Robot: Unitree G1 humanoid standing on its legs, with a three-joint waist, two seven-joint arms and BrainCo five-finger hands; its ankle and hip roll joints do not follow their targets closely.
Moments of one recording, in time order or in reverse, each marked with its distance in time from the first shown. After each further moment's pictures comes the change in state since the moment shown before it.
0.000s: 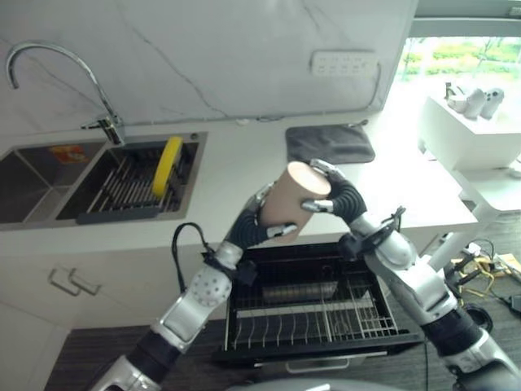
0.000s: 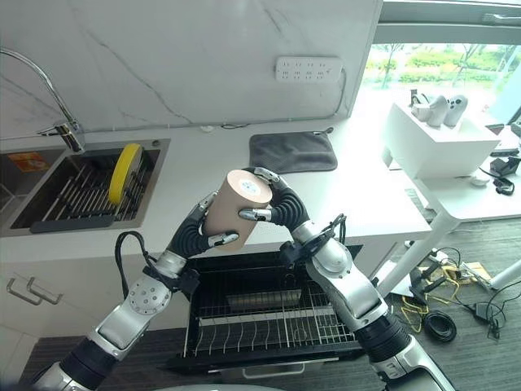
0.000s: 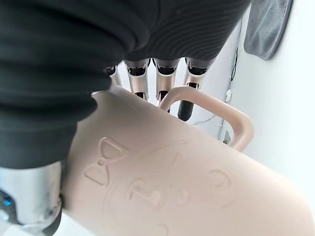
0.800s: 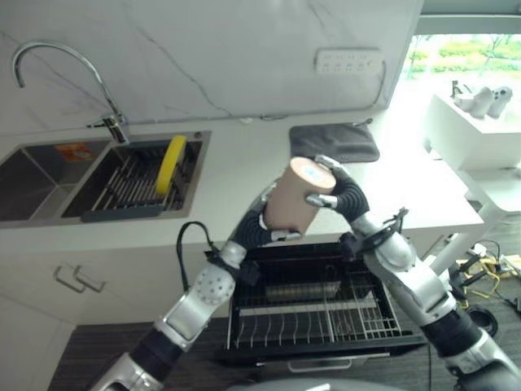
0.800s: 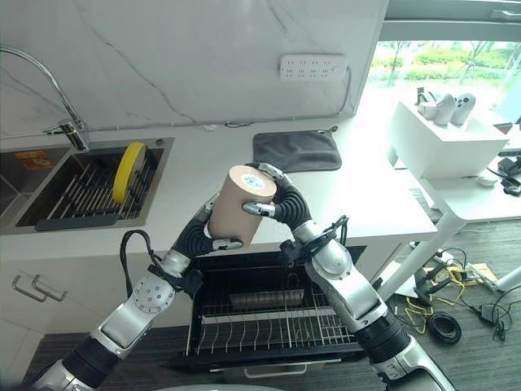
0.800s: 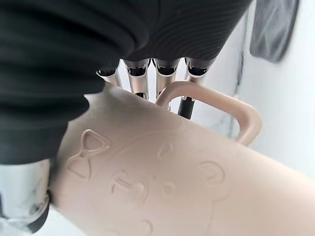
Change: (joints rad) left arm -0.016 -0.004 -0.020 0.004 0.019 0.067 -0.009; right arm 0.007 -0.005 -0.020 -0.001 0.002 -0.079 -0.108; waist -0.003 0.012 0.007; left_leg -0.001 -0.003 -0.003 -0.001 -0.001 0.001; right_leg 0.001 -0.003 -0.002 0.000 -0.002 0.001
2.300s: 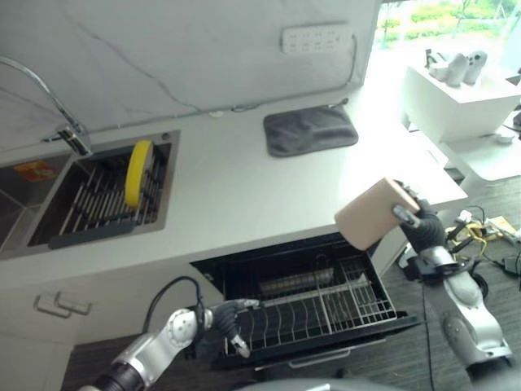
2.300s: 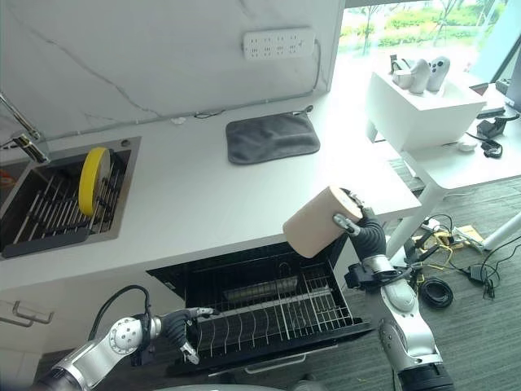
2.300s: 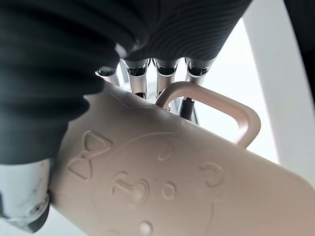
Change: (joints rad) left arm 0.156 0.192 -0.087 0.318 0.234 0.112 -0.618; right arm 0.322 -0.084 -0.293 0.109 0.200 -0.069 0.140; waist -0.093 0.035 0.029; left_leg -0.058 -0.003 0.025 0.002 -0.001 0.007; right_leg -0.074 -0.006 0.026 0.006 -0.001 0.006
